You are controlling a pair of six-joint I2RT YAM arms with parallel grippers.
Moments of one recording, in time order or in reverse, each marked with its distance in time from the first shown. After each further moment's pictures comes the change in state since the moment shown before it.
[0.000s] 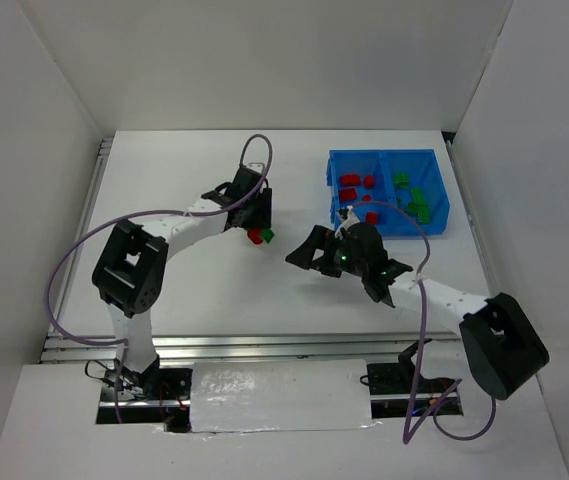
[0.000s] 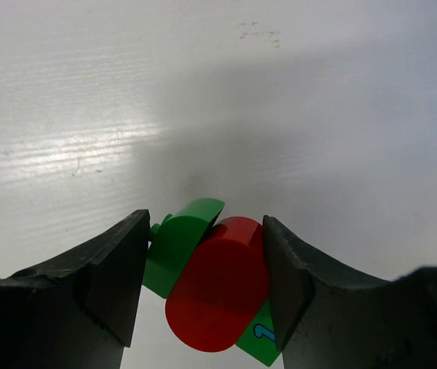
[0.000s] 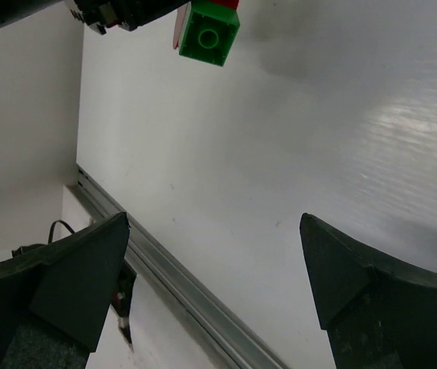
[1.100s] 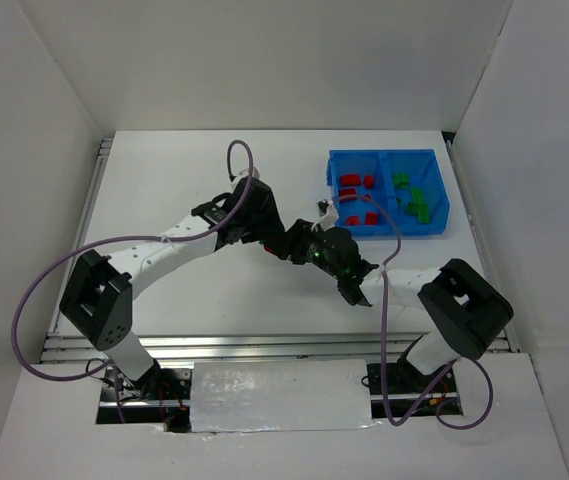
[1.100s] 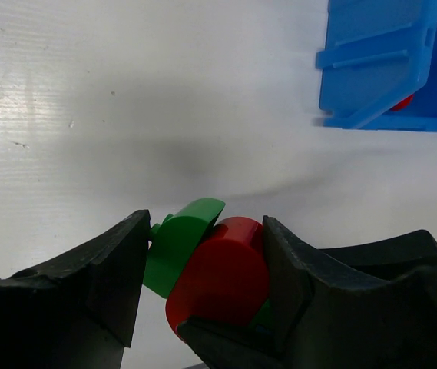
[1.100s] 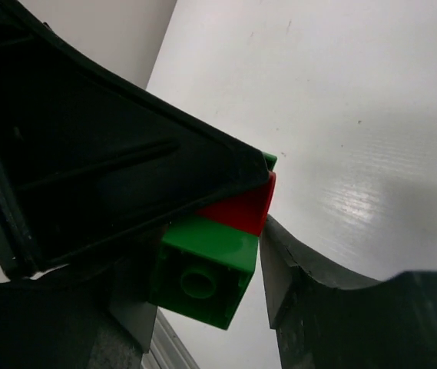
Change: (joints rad) left arm -0.145 -0.266 -0.083 -0.126 -0.032 -0.457; right arm 0.186 0.289 0.036 0.548 0.260 0.040
